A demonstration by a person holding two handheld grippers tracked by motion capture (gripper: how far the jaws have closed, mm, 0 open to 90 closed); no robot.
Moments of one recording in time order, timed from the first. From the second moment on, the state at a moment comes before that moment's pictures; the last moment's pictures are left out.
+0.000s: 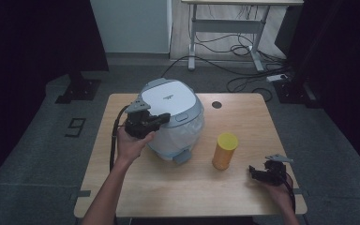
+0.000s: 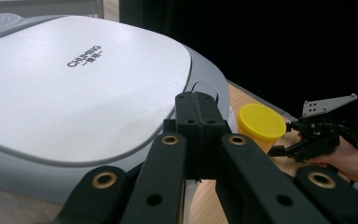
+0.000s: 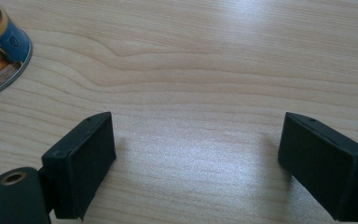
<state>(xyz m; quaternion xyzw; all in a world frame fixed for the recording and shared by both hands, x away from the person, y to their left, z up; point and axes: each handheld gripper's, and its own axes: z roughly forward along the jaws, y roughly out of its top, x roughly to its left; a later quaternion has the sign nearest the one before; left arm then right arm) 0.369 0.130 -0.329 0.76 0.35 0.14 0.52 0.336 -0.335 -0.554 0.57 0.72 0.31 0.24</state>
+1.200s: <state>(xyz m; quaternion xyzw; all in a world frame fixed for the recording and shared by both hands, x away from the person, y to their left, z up) 0.394 0.095 -0.331 0.78 0.34 0.11 0.51 0.336 -0.334 -0.554 0.57 0.72 0.31 0.24</state>
